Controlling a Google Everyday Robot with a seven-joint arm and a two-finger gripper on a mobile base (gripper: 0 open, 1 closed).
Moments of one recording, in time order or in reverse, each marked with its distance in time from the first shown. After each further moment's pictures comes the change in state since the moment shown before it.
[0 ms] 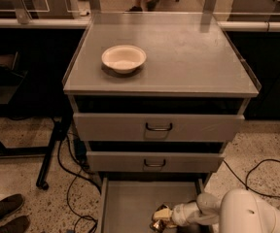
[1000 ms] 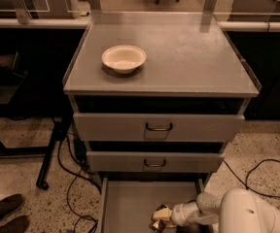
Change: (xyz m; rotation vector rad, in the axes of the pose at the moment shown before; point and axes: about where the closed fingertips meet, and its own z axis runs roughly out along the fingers) arm 0.000 0.000 0.000 0.000 0.000 0.000
